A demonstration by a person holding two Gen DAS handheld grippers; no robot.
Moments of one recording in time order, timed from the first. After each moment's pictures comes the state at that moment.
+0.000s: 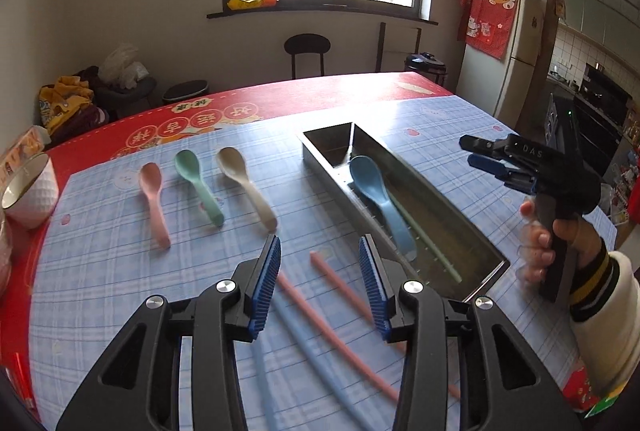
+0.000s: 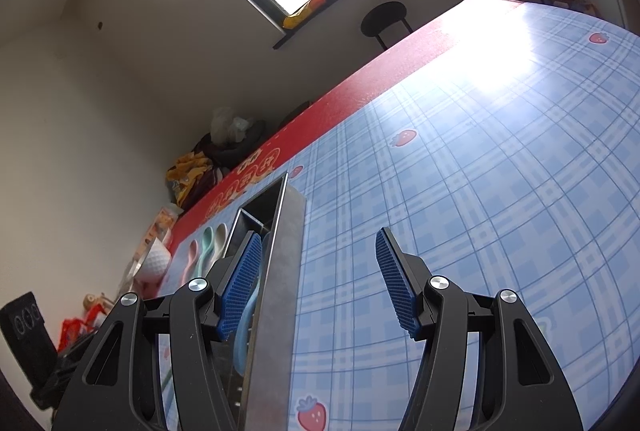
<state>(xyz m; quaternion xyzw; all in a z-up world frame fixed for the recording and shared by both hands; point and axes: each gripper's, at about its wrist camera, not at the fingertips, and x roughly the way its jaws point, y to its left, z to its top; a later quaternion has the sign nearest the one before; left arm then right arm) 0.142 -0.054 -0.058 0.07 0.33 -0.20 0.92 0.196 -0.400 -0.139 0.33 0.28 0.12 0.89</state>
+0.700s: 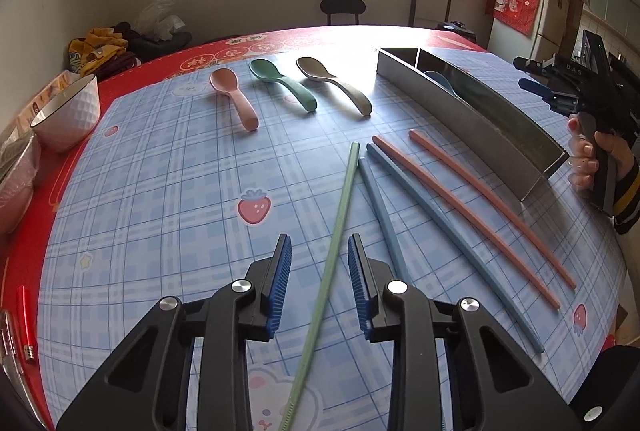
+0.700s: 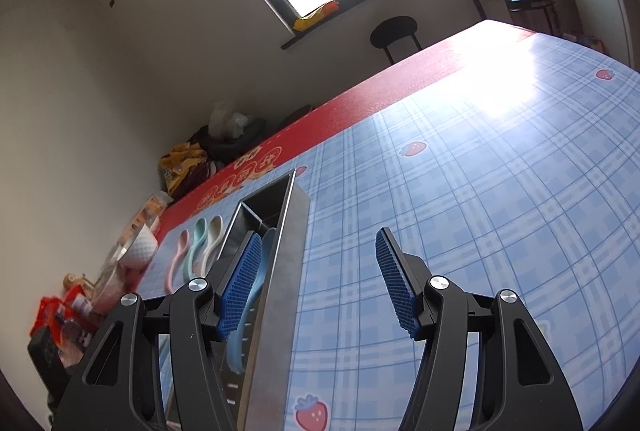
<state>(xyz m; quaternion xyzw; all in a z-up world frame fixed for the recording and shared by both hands) 0.122 0.034 -0.122 0.08 0.39 -0.18 0.90 0.191 -0.379 -0.125 0.27 0.27 0.10 0.92</state>
